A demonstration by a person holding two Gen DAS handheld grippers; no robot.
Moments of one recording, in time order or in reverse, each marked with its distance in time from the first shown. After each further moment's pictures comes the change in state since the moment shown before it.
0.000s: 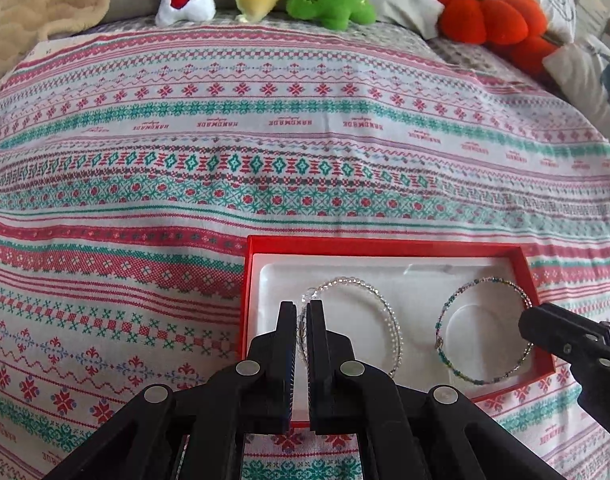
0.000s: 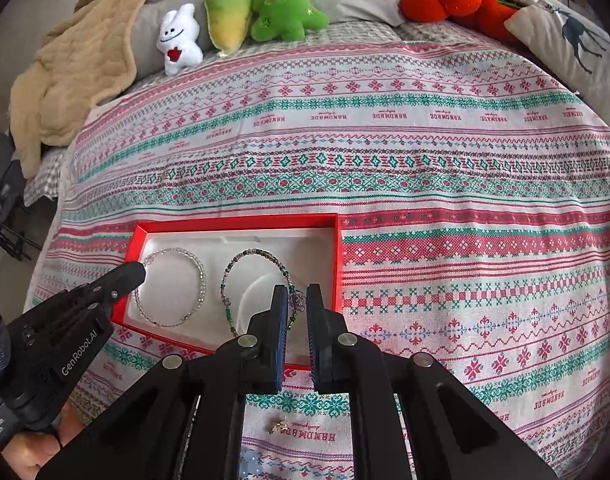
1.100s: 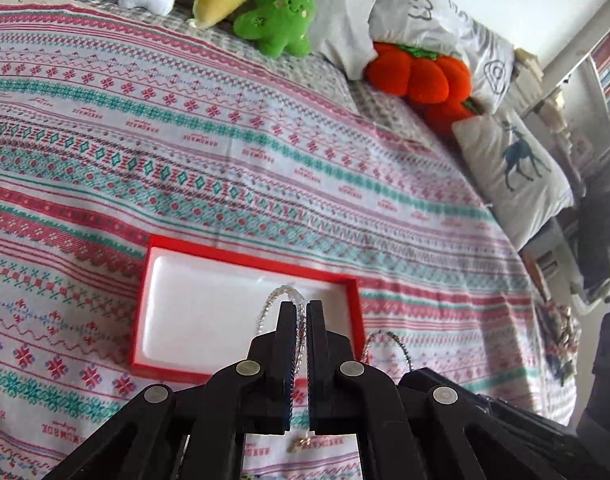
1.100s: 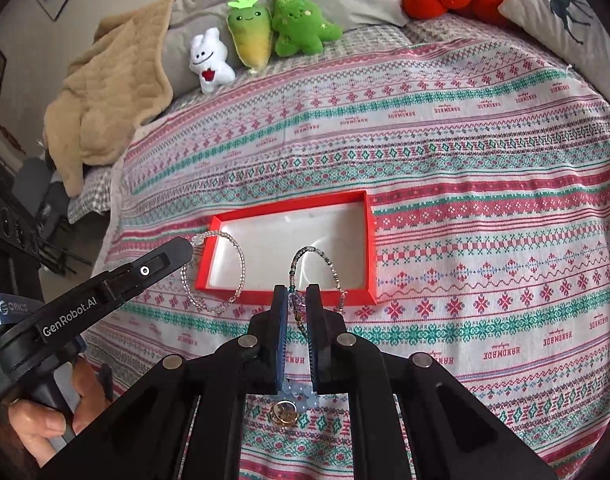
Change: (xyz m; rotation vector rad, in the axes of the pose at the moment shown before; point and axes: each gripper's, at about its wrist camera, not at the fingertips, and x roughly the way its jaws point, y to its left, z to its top) left arm -0.065 0.011 0.009 -0.216 -0.023 -0.400; right arm -0.077 0.004 -0.025 0.090 -0.017 0.160
